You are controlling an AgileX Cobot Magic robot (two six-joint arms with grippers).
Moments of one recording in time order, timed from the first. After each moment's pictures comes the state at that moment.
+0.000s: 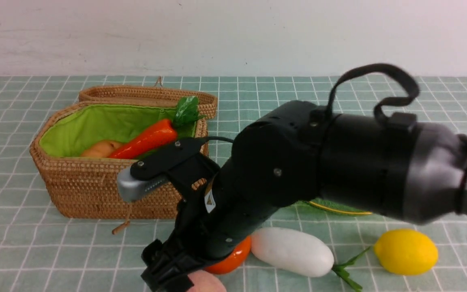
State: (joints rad) right arm 0.93 1.79 -1.44 0.22 0.79 0.00; left arm -0.06 -0.01 0.03 0.17 0.39 -0.41
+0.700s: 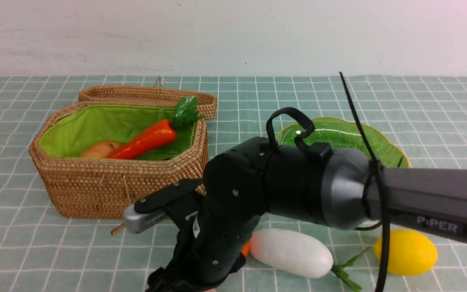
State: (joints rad) right arm 0.92 1.97 -1.49 0.32 0.87 -0.02; left arm -0.06 -0.01 0.03 0.17 0.39 -0.41
